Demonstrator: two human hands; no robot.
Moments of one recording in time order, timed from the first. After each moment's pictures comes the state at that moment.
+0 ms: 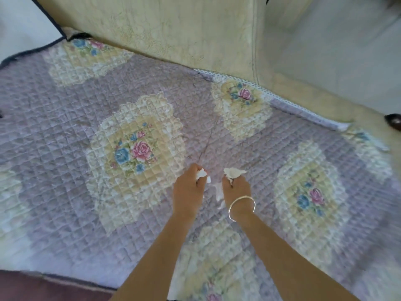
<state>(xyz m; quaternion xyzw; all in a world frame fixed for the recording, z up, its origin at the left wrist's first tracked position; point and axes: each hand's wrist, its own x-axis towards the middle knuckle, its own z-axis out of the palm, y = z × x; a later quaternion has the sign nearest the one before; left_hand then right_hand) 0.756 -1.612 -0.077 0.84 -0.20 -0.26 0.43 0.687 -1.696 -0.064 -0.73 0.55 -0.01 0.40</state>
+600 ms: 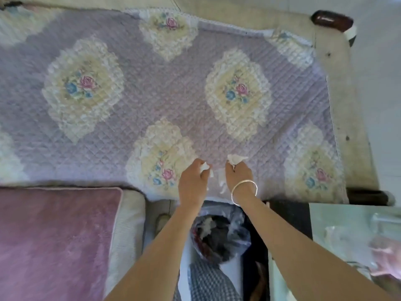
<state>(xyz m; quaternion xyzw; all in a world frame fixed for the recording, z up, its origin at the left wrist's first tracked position) 0.433 -1.530 -0.019 0.83 -0.28 -0.31 0.36 0.358 -1.607 -0.003 -0.63 0.64 -0.01 0.43</state>
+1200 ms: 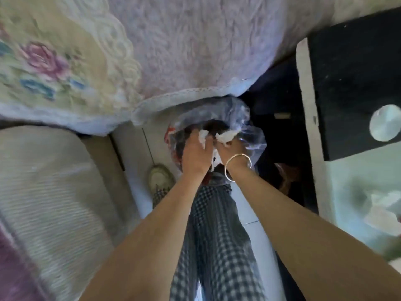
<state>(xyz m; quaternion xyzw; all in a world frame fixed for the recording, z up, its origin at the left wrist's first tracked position) 0.283 -1.444 -0.293 0.80 -0.26 -0.51 0.16 0.207 -1.479 -0.290 -0.40 0.77 0.07 0.50</state>
